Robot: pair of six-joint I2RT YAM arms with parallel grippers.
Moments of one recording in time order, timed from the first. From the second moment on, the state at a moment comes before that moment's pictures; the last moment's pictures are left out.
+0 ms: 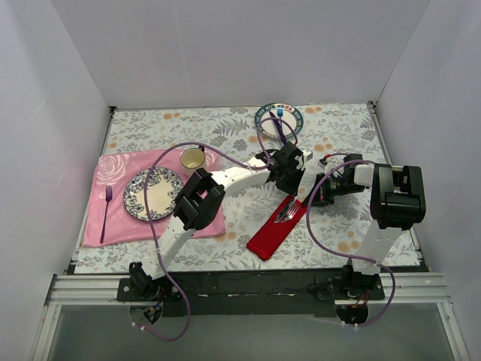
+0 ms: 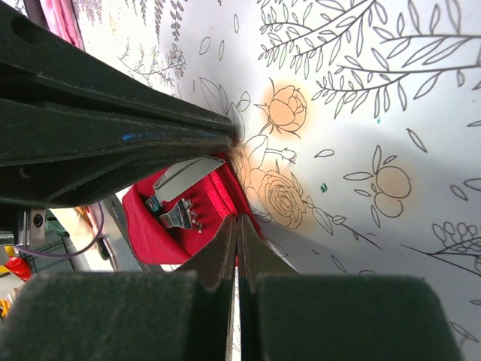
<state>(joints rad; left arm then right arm) -0.90 2.41 2.00 -0.51 0.23 -0.32 -0.07 1.85 0.91 -0.48 -0.94 -0.06</state>
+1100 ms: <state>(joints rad) -0.92 2.39 2.03 -0.51 0.22 -0.33 -0.07 1.85 0.91 -0.48 -0.94 -0.06</state>
